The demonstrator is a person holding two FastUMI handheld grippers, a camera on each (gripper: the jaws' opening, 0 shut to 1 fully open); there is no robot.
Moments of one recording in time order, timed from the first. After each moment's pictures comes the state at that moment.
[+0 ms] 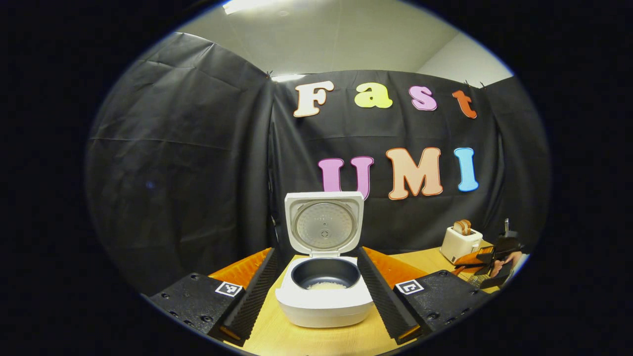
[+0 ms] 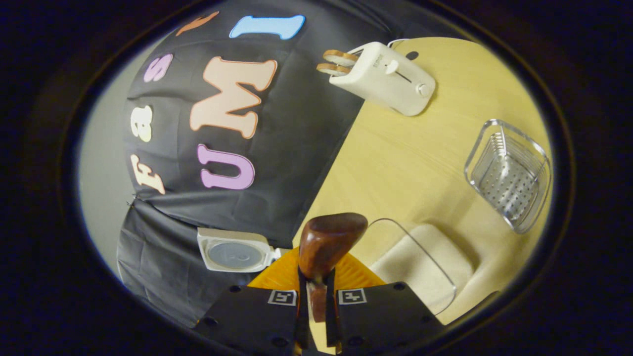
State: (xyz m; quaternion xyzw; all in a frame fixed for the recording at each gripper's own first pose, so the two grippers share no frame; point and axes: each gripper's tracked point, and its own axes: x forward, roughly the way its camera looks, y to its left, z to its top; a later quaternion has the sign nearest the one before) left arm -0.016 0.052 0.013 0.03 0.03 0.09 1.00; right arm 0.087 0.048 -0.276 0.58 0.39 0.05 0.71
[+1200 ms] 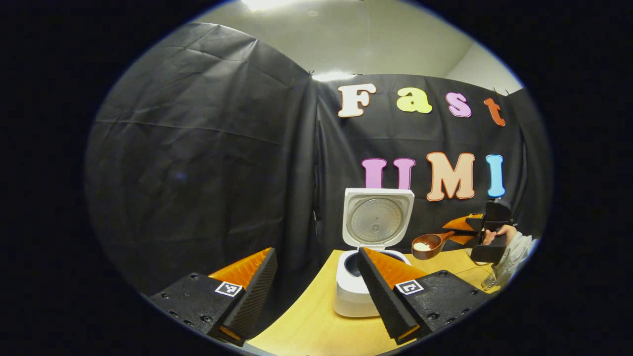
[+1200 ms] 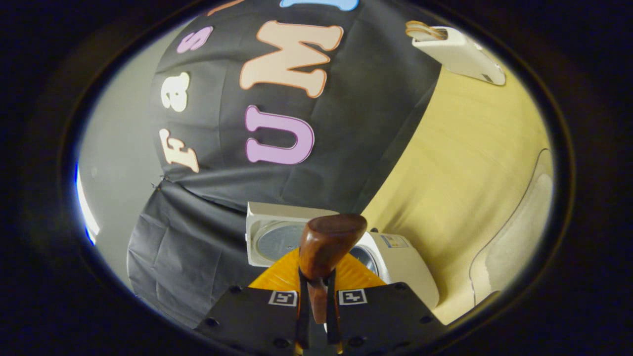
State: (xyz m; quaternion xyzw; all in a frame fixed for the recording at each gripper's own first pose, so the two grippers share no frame) left arm -0.092 0.162 0.011 0.01 0.03 0.18 0.98; right arm 0.150 0.253 -0.175 0.58 0.36 0.15 0.72
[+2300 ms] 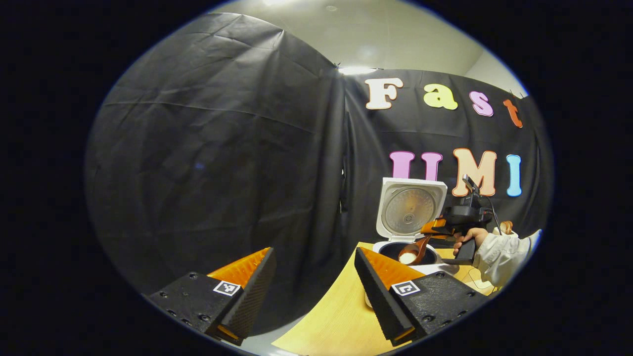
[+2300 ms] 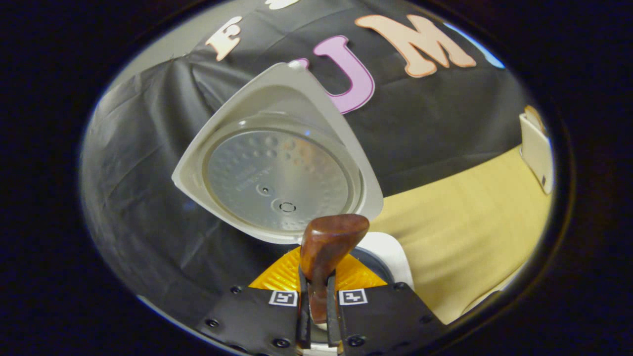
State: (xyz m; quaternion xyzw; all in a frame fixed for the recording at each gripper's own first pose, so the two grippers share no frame) left arm -0.116 0.231 -0.014 -0.01 0.05 0.23 0.97; right arm 0.175 0.412 -0.225 0.23 0.36 0.21 0.88
